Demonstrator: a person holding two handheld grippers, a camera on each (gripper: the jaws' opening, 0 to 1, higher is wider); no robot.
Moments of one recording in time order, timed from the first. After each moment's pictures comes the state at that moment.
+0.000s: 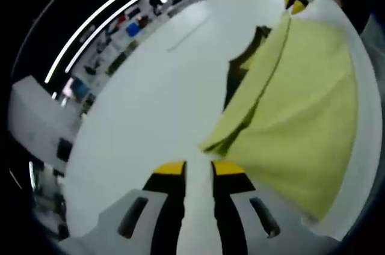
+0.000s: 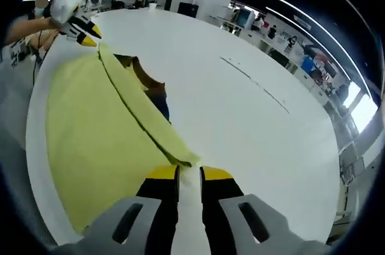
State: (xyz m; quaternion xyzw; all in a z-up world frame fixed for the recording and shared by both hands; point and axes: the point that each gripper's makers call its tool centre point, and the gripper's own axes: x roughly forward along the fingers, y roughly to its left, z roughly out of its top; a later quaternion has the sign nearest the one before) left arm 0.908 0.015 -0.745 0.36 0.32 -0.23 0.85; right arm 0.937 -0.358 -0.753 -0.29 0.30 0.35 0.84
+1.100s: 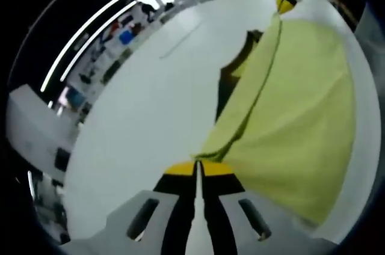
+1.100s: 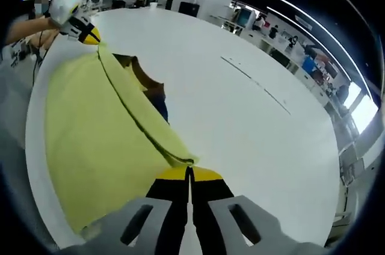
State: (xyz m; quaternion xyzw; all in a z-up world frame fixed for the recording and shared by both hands) left arm 0.912 0.000 -0.745 0.37 0.30 -0.25 0.84; right arm 0.940 -0.356 -0.751 -0.29 0.30 0.35 0.84
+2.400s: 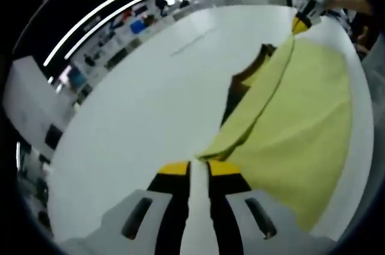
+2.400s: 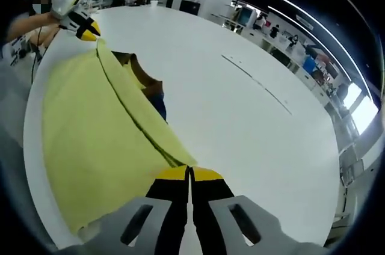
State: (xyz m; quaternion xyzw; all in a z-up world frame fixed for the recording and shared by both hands) left arm 0.917 0.005 -0.742 0.28 0.32 -0.23 0.87; right arm 0.944 -0.358 -0.755 -0.29 0.31 0.35 0.84
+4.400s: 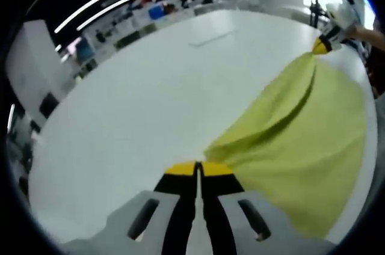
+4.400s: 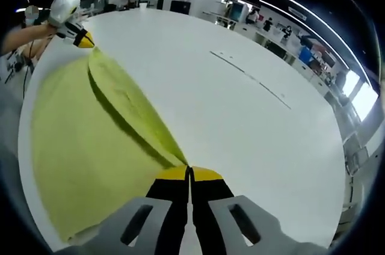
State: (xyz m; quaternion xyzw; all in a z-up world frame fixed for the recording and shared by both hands) left arm 0.950 0.015 -0.757 0.20 0.35 -0.20 0.89; right arm 0.978 -0.359 -0.765 -0.26 0.32 0.34 0.85
